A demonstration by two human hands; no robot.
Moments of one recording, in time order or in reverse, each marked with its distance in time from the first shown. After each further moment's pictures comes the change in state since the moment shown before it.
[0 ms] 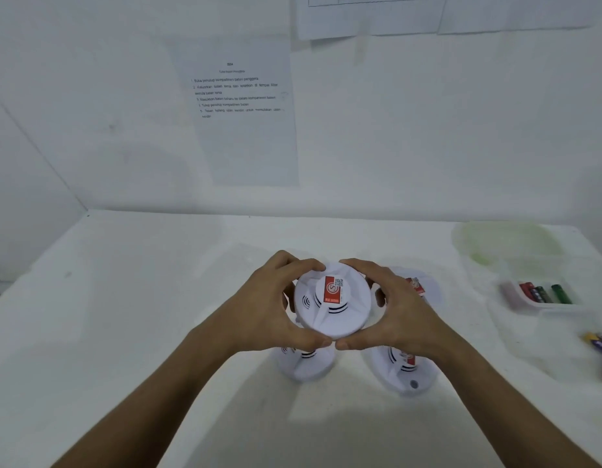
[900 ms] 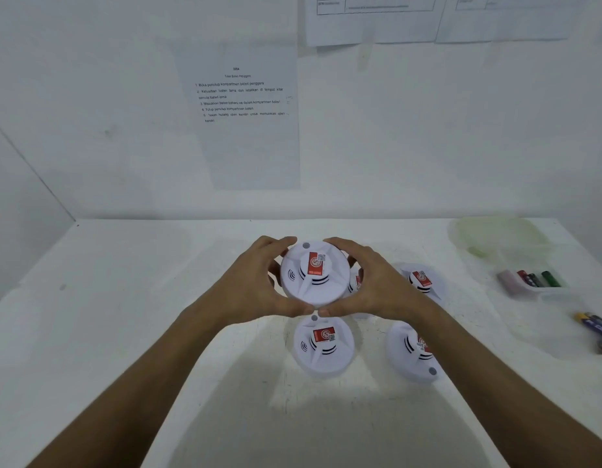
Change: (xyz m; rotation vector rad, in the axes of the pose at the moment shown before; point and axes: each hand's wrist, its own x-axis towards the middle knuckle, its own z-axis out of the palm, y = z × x) left_hand 0.006 -0.048 -0.041 0.008 0.016 -0.016; right_hand 0.047 -0.025 0.035 -0.133 0.010 0.025
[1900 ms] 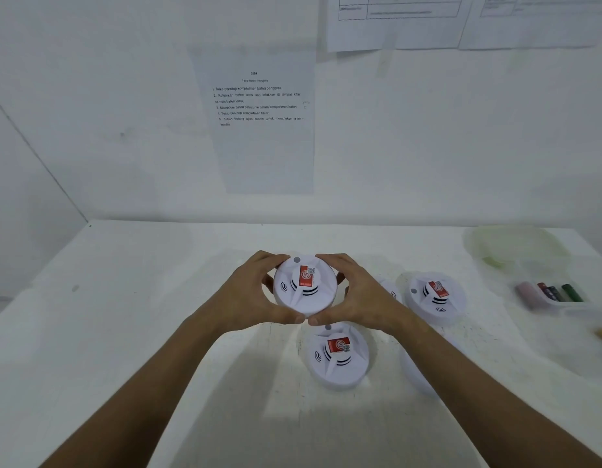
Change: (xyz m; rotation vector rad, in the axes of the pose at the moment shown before) left_hand 0.000 -0.040 -0.006 -0.032 0.021 -0.046; right_hand 0.030 0.016 0.041 0.043 -0.019 0.053
